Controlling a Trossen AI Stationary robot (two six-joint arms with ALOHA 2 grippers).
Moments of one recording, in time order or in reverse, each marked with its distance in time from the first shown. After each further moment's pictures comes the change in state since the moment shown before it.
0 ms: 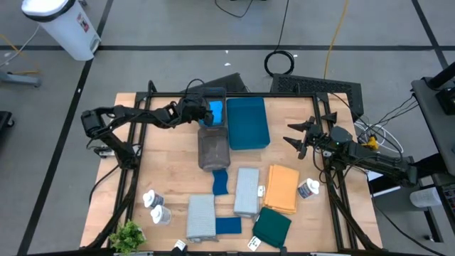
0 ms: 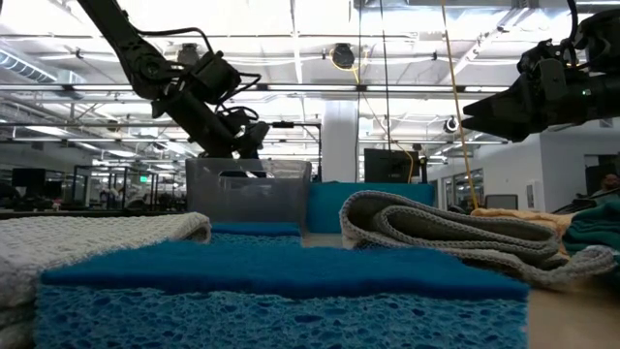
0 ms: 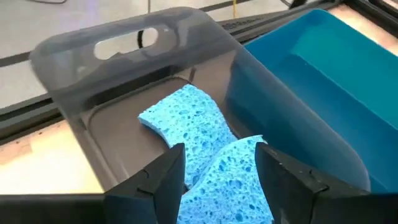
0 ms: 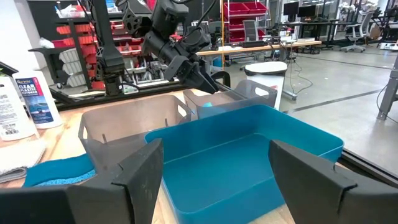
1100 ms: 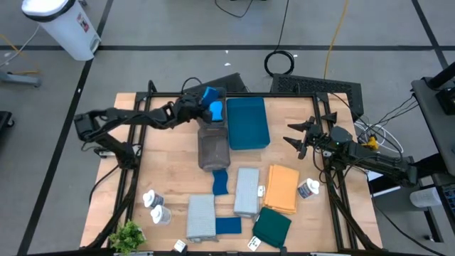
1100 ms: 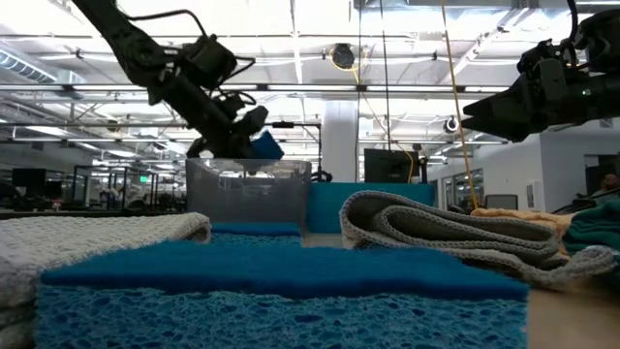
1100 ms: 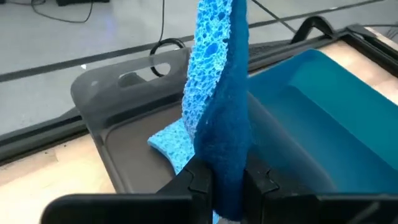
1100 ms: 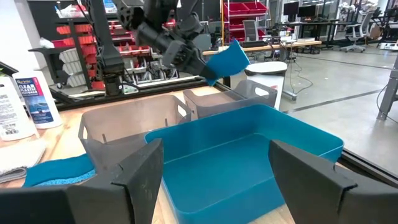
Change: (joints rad) left arm -0.032 -0.070 0.000 -0.018 -0.103 -0.064; right arm 0.000 0.000 0.000 0.000 0.000 0.000
